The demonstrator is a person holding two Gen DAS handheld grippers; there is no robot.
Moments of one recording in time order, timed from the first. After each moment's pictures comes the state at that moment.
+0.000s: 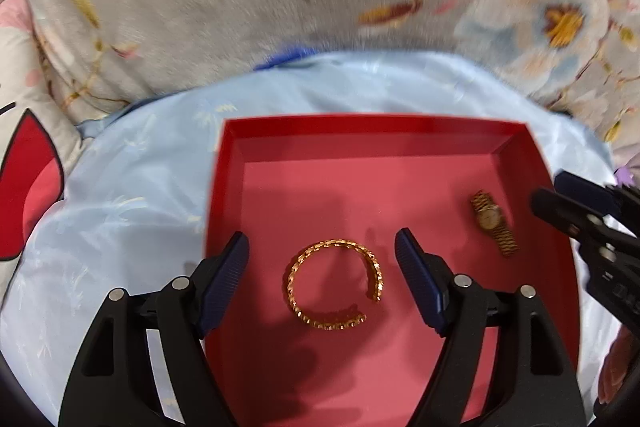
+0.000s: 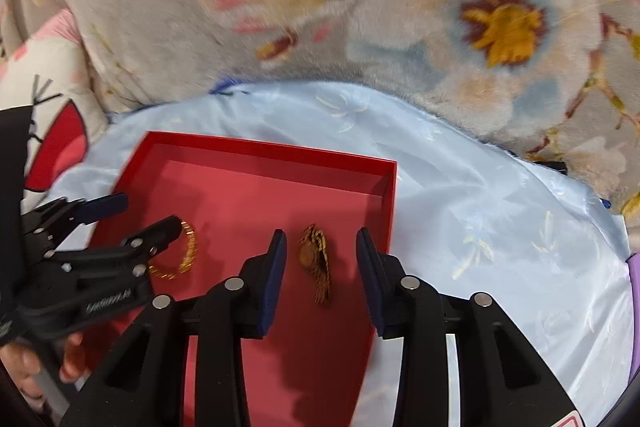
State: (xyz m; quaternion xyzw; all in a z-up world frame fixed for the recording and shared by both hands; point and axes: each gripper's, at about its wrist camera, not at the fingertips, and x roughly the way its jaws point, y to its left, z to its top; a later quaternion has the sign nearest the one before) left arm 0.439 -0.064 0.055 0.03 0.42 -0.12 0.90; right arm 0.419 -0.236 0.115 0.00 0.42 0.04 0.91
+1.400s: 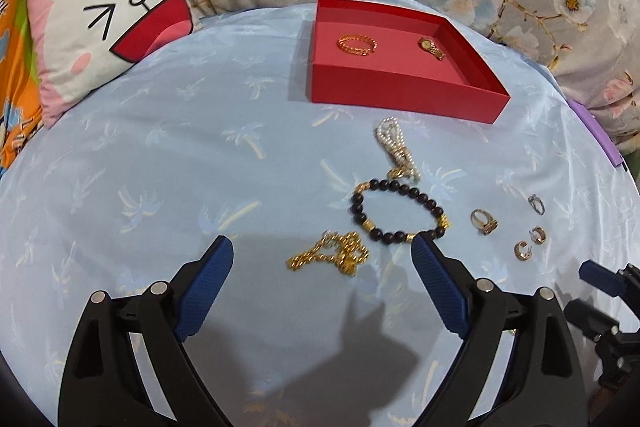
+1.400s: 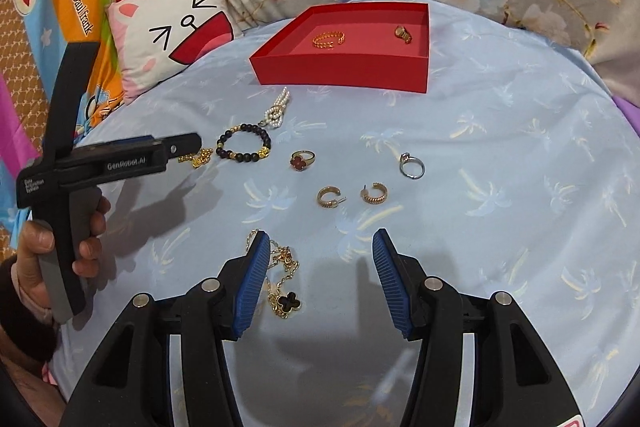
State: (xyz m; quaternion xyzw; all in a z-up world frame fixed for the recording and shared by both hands) left arm 0.133 0.031 0.019 0.01 0.40 -0.09 0.91; right arm 0.050 -0.194 0.054 0.03 0.40 0.13 0.91
